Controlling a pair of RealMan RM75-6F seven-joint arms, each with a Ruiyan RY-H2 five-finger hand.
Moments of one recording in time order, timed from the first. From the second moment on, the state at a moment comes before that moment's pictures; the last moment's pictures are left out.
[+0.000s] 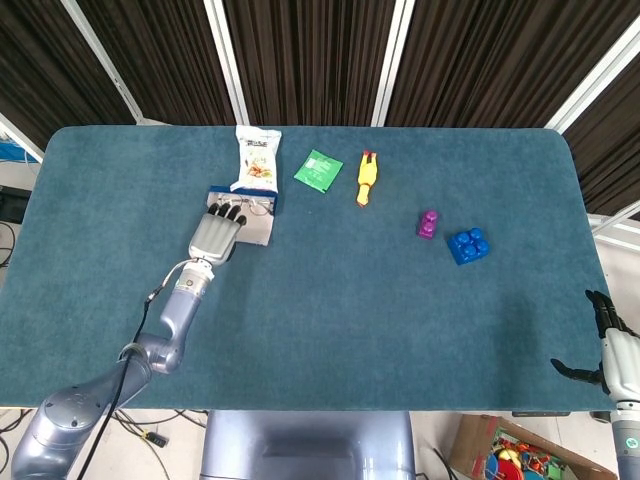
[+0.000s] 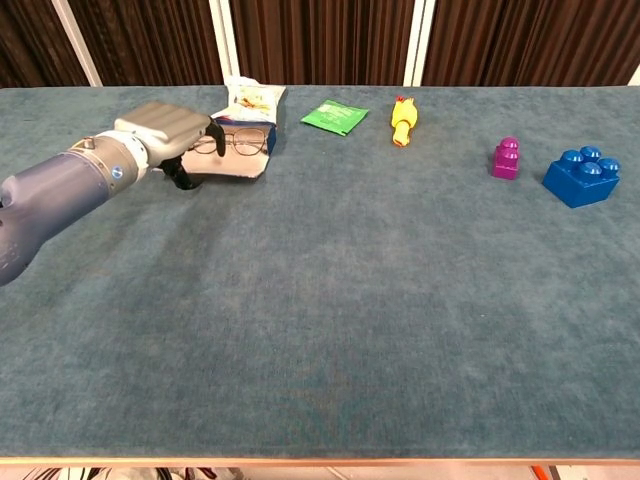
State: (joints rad) left arm -0.95 -1.98 -0.20 -0.54 1.18 0.81 0.24; right arm 0.07 -1.04 0.14 -1.77 -1.18 1.32 0.05
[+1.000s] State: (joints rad) left arm -1.03 -2.09 -0.28 -0.27 1.17 0.72 0.18; right arm 0.07 -1.04 0.14 -1.78 -1.15 1.32 0.04
